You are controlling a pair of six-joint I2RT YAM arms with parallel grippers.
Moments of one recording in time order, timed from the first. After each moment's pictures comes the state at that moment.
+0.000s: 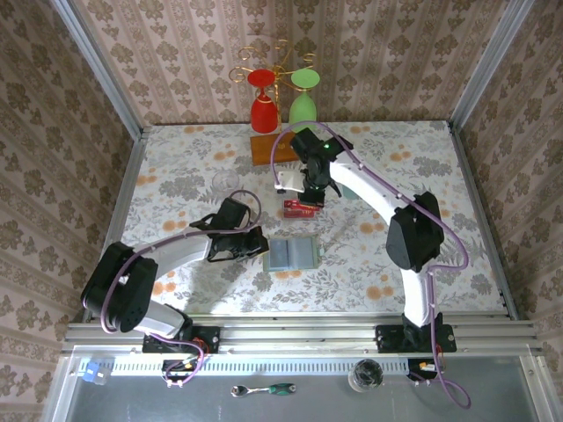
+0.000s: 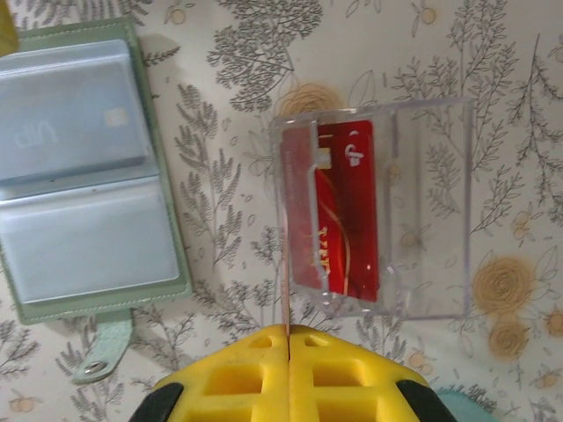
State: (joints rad) left arm -0.59 1.44 0.69 -0.27 0.43 -0.82; right arm 0.56 2.04 1.91 -1.17 -0.10 -0.87
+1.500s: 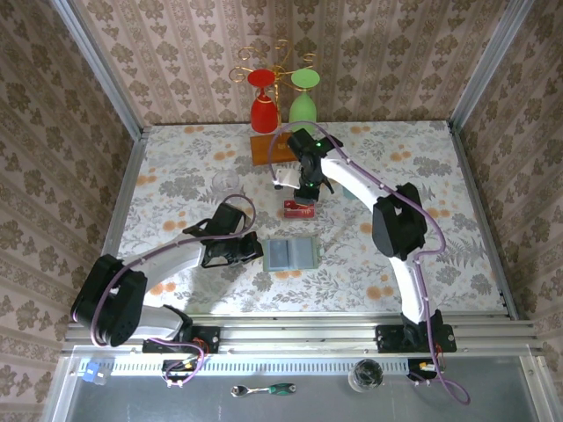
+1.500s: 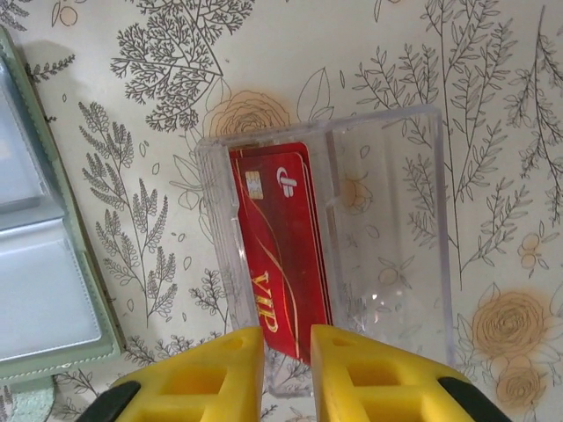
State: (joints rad) left arm -0.59 1.35 0.64 -0.33 0.40 -0.82; right arm 0.53 2.16 1.94 -1.09 -0.10 -0.82
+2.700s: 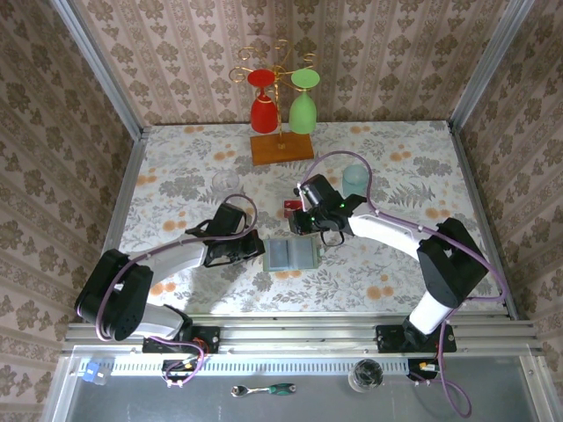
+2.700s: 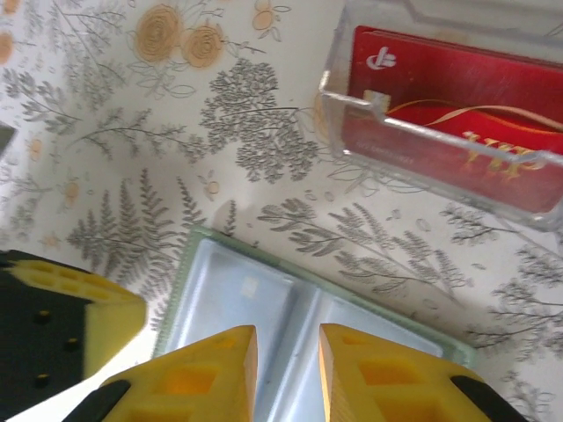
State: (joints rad) left arm -0.59 1.39 0.61 -0.21 0.39 -0.82; right arm 0.68 1.65 1.10 -0.38 -0.16 0.48
